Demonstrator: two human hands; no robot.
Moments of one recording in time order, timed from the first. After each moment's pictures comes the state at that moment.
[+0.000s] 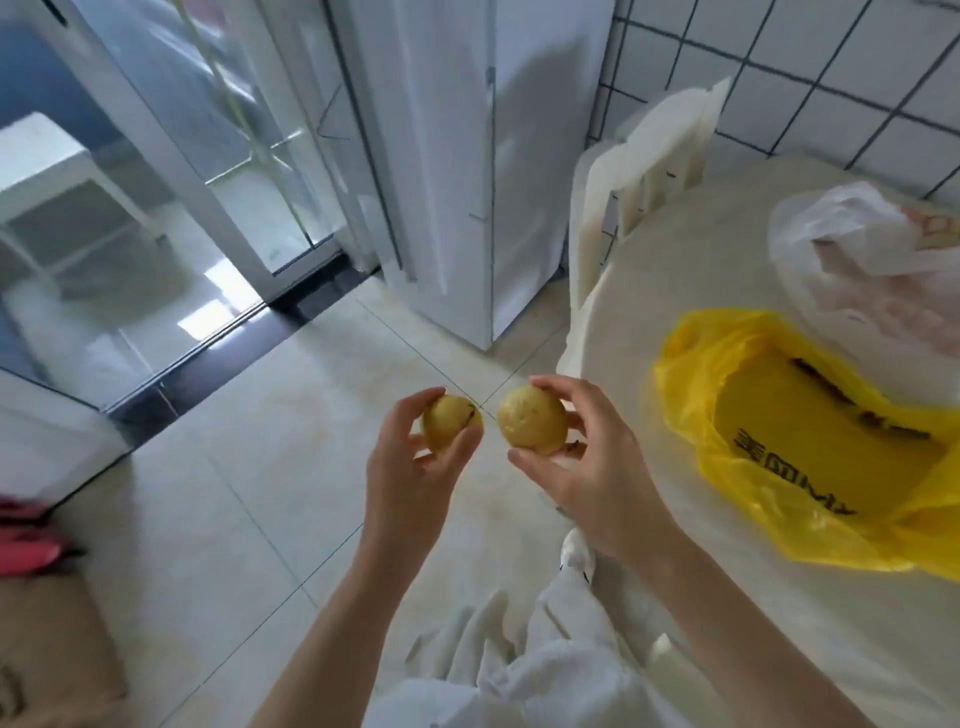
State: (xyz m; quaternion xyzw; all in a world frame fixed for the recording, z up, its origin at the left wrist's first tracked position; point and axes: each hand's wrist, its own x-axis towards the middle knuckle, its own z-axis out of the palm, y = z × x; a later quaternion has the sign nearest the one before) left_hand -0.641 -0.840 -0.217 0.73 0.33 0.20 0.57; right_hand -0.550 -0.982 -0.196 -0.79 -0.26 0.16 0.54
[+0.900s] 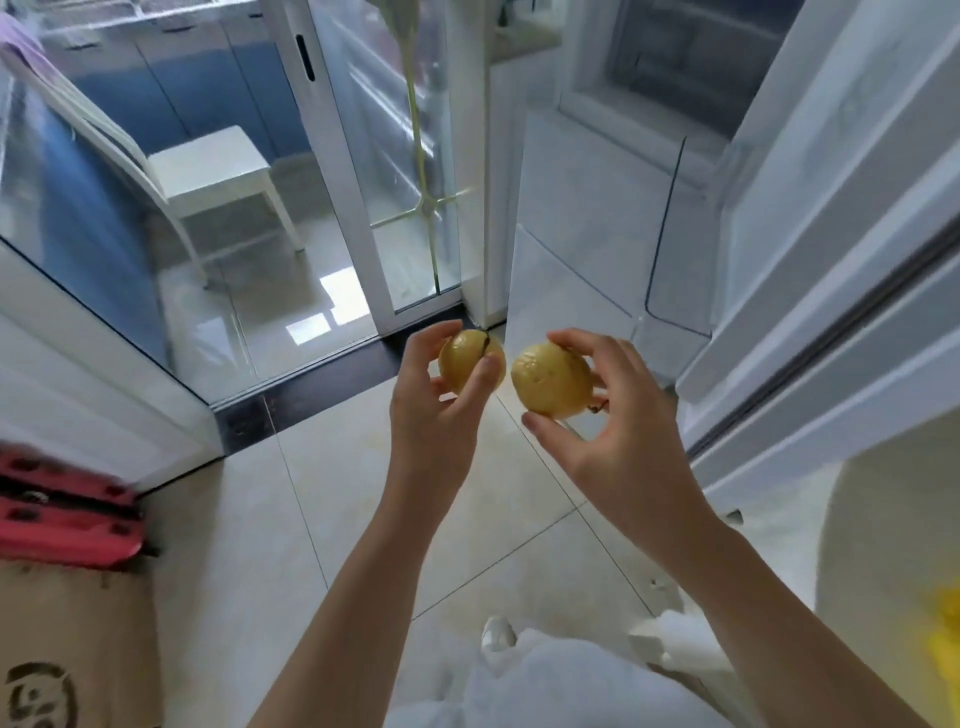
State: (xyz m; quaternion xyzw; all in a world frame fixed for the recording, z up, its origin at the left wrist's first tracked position) left_hand -0.588 -0.526 -0.164 0.68 0.34 0.36 0.54; right_hand -0.502 -0.646 -0.131 -0.78 -0.42 0.07 0.45
